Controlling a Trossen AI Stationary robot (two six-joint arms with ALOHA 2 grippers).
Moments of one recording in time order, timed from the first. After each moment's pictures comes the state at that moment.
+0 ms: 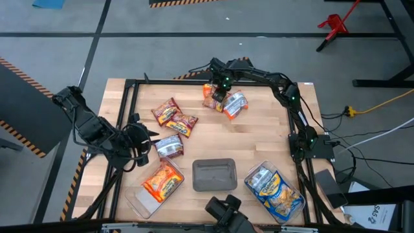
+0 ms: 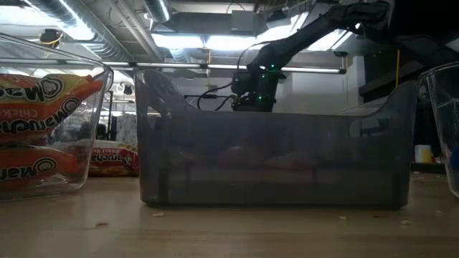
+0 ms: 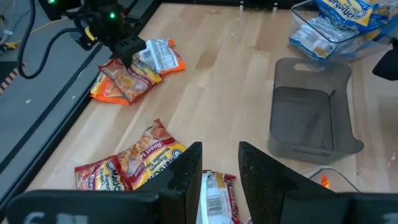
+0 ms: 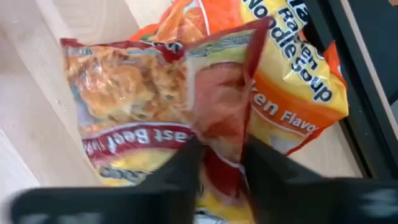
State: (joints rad) left arm -0.72 1.08 1.26 -1.17 -0.82 -0.76; right arm -0.62 2.28 1.95 -1.01 -0.10 -0.13
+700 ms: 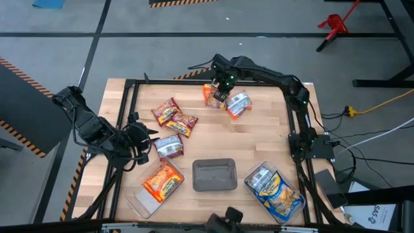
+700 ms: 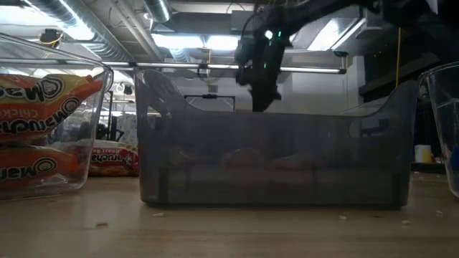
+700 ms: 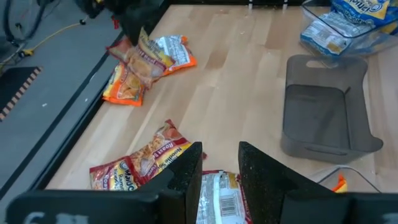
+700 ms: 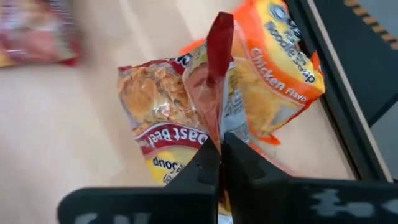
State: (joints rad) left arm -0.72 1.08 1.25 -1.20 -0.85 -0.75; right arm -0.54 2.09 1.95 -1.11 -0.10 -0.08
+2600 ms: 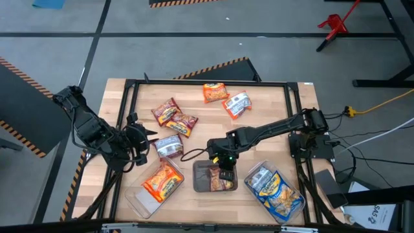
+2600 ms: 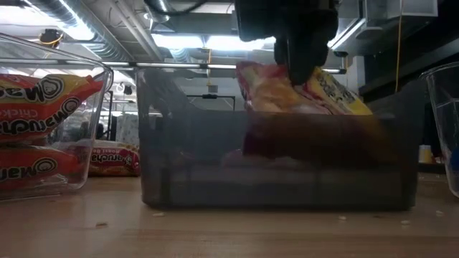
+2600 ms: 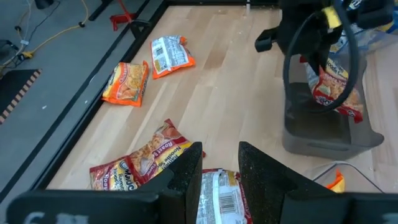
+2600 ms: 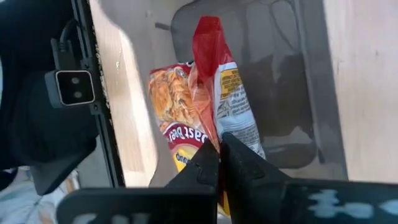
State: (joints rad) left arm -0.75 1.08 1.25 -1.23 -0.87 -0.77; right arm 0.19 1.88 1.45 -0.76 -0.42 0.45
